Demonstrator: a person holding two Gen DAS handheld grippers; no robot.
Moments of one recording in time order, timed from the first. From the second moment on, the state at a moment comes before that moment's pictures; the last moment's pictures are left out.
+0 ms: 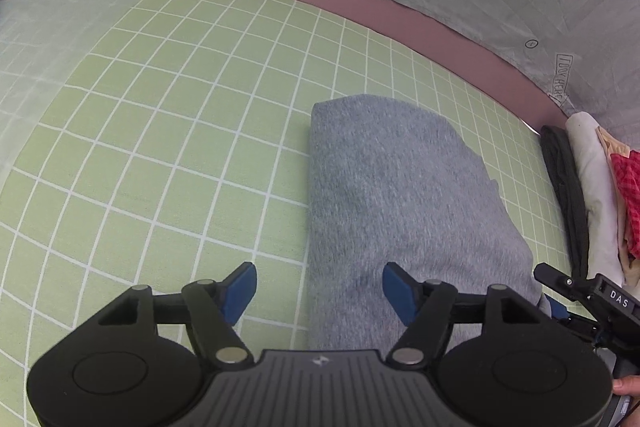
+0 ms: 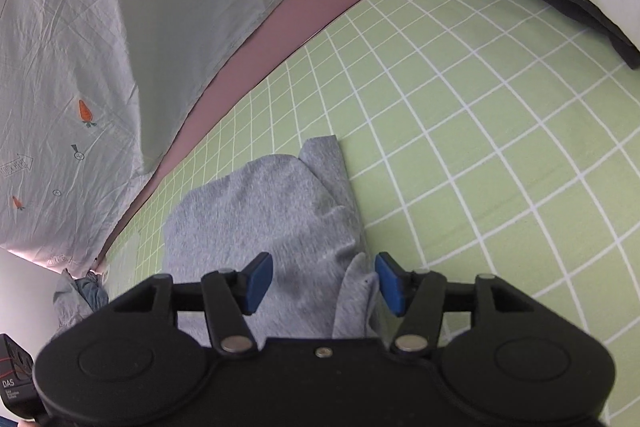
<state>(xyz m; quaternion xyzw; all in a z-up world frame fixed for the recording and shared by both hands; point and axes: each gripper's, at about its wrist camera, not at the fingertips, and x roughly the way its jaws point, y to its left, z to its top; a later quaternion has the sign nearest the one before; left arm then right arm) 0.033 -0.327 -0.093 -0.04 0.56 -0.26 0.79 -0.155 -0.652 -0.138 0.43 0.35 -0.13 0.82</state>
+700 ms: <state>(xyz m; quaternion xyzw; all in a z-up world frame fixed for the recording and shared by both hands) 0.055 -0.393 -0.132 0.00 0.60 -0.31 0.74 -0.105 -0.632 -0.153 0.39 0.40 -0.11 0.82</state>
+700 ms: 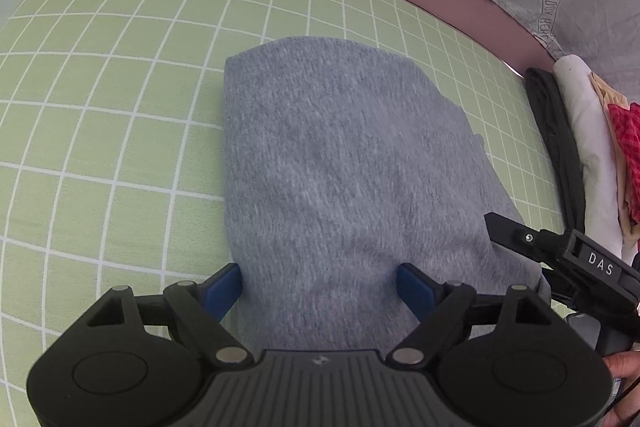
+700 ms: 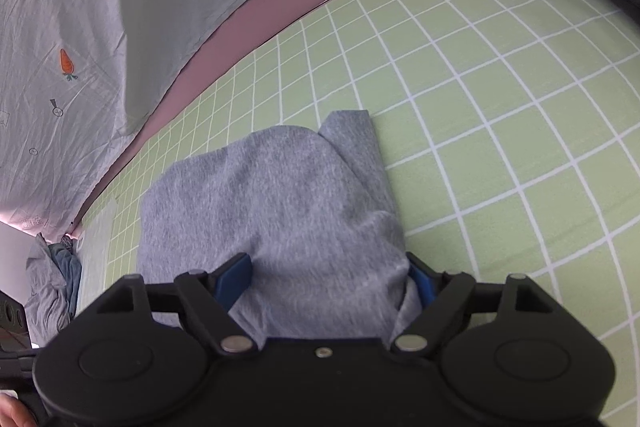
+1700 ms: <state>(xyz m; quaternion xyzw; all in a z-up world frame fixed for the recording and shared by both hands) -0.065 -0.406 -0.044 0.05 0.50 -0.48 0.72 -0.221 -0.531 -0.050 0.26 0.35 -0.19 0.88</state>
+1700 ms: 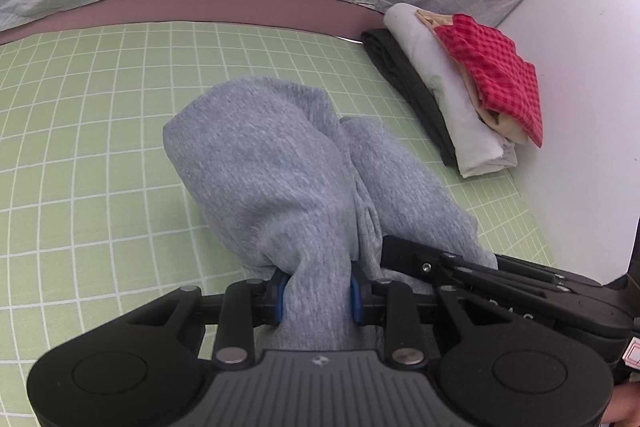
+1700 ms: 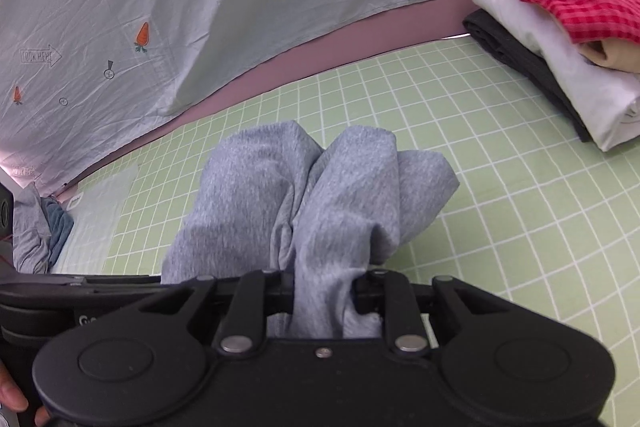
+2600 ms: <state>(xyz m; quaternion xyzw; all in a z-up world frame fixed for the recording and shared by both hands) -0.153 -0.779 0.066 0.01 0.31 -0.40 0.86 -0.299 -0.946 0.072 0.08 0.16 -0.27 0.95</state>
